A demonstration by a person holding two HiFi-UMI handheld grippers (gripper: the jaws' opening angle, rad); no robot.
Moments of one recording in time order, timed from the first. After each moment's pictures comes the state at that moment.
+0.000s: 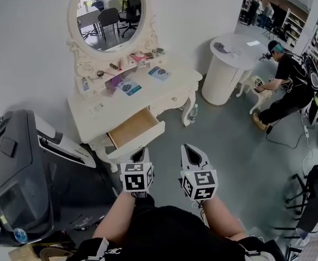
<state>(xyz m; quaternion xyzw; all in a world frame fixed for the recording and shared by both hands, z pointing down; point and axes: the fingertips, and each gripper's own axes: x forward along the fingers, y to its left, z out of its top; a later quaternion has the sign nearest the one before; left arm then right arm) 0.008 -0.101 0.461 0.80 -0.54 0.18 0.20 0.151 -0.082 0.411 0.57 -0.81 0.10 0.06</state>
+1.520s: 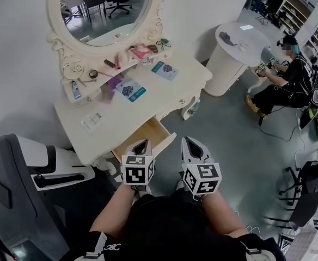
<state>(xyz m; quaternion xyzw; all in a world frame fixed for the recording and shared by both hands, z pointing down) -0.047 -0.273 0.496 0.83 -0.47 0.19 0.24 0.078 -0.248 0.431 0.60 -0.78 0.16 0.10</state>
